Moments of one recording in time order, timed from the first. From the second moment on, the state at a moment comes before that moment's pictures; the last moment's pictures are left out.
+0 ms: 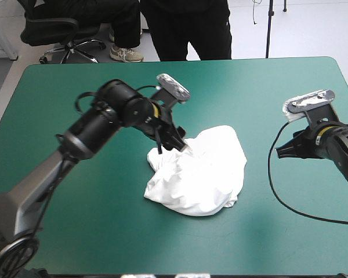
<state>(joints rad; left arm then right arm) -0.74 1.62 -1.77 0.03 1.23 0.12 0.31 1.10 -1.24 -0.29 1.13 0.05</state>
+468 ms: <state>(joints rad) -0.40 1.47 -1.40 -0.14 1.15 0.20 0.31 1.12 -1.24 -0.08 1.15 -0.08</state>
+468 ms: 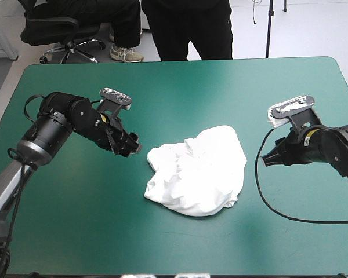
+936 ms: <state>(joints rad) -0.39 1.74 -1.38 -0.22 1.04 0.26 0.31 1.13 -1.24 -0.07 1.15 -0.06</state>
